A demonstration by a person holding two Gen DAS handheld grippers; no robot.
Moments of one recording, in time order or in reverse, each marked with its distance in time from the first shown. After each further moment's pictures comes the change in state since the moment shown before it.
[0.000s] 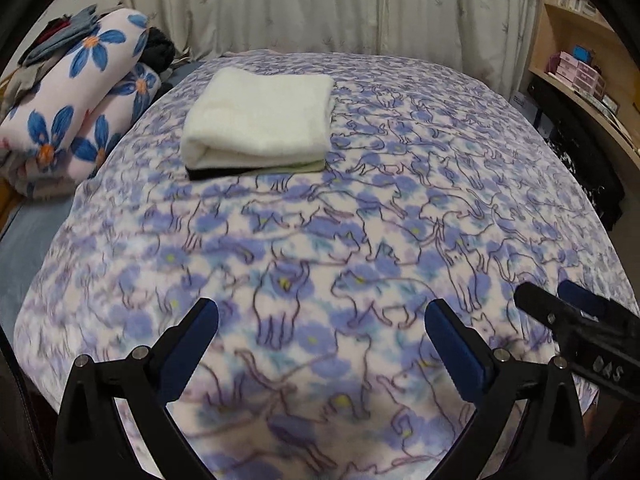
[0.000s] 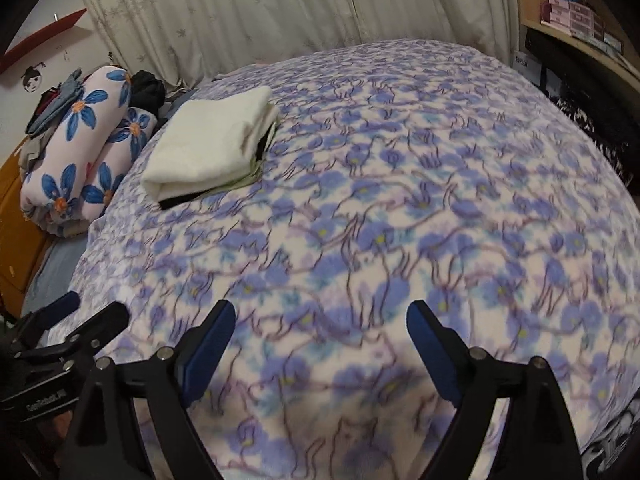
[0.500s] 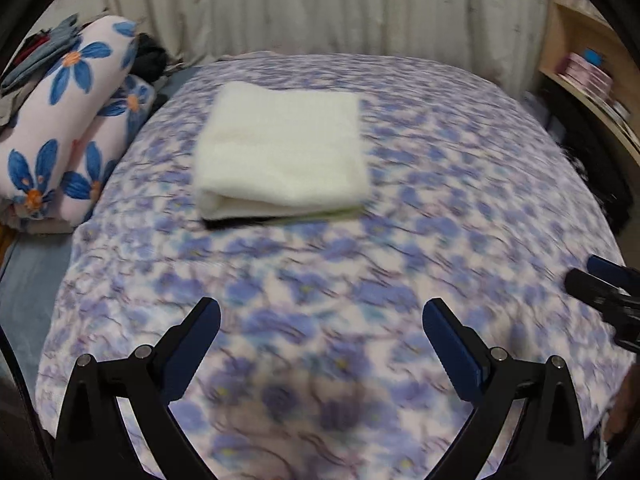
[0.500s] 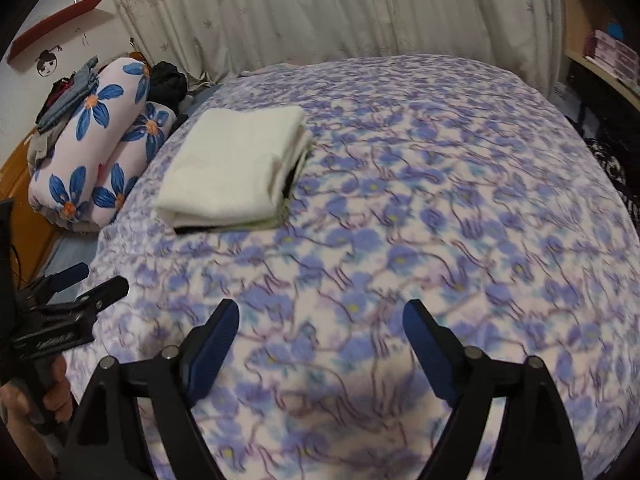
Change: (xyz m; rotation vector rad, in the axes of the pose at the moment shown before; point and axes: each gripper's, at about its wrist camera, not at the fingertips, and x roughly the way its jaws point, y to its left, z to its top) left arm 0.039 0.054 0.104 0.066 0.026 -0.021; right arm 0.030 0.031 0.099 -0.105 0.023 0.016
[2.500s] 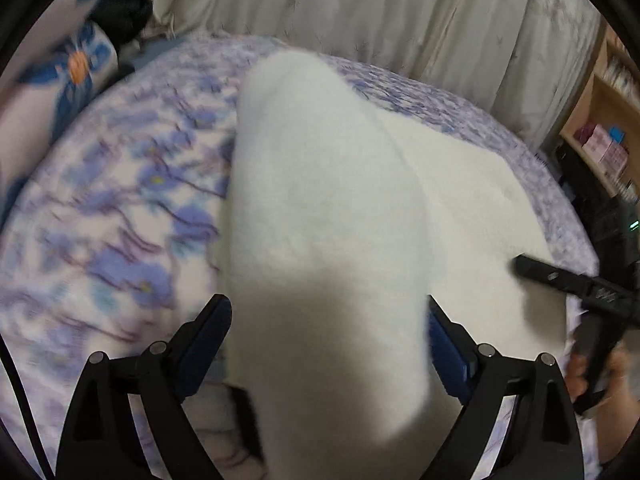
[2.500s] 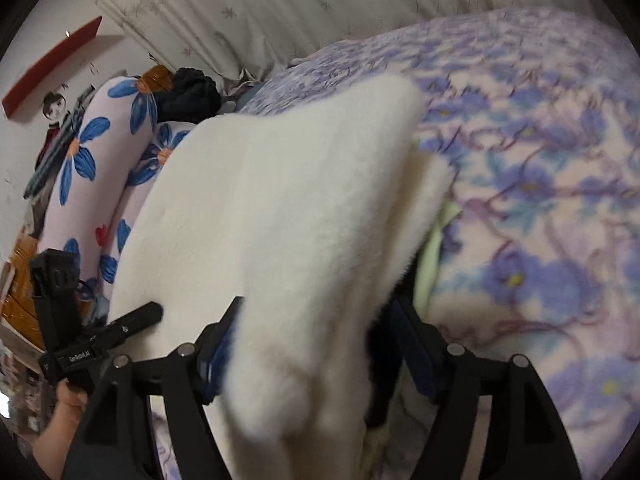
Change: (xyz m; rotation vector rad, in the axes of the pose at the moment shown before) left arm 0.271 0.209 0.176 -0.111 -0.050 -0.179; right arm 0.310 0.056 0.198 0.025 0.006 0.334
